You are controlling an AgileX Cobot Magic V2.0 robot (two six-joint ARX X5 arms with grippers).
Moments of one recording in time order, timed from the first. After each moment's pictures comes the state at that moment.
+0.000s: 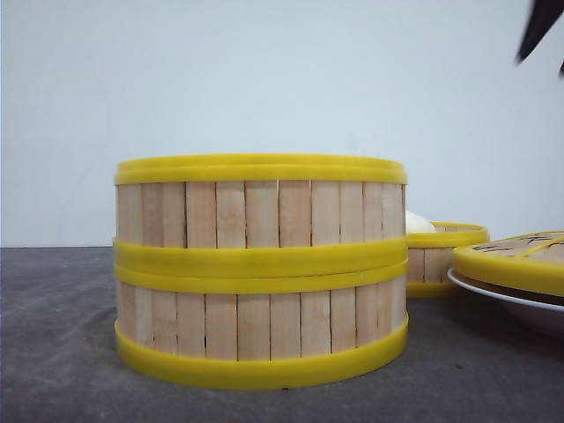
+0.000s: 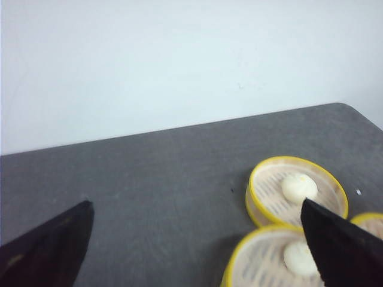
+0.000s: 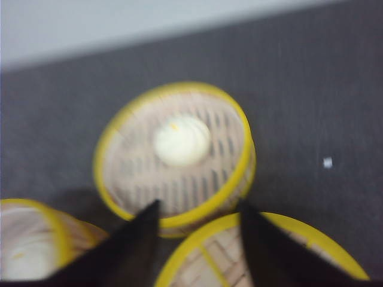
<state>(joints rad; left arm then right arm) -0.43 1.00 1.79 -1.07 -0.08 -0.06 0.03 1.30 1.26 -0.72 -0.21 0.25</state>
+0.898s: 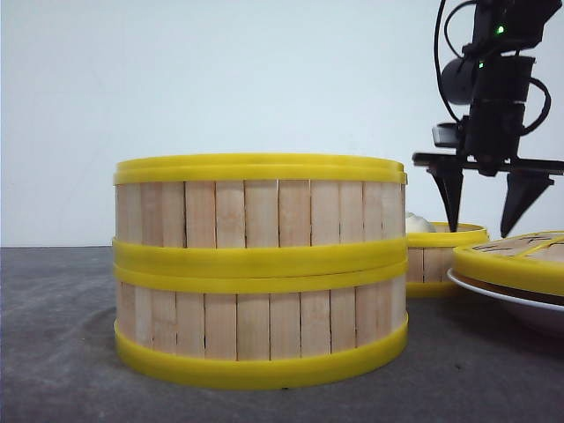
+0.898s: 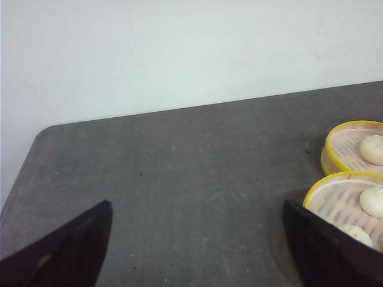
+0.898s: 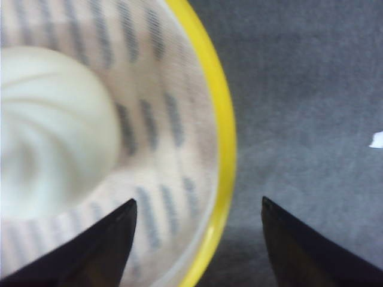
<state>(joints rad) -0.43 0.76 1.79 -1.36 -0.32 -0.01 0.11 2.08 1.81 -1.02 -0.05 0.27</state>
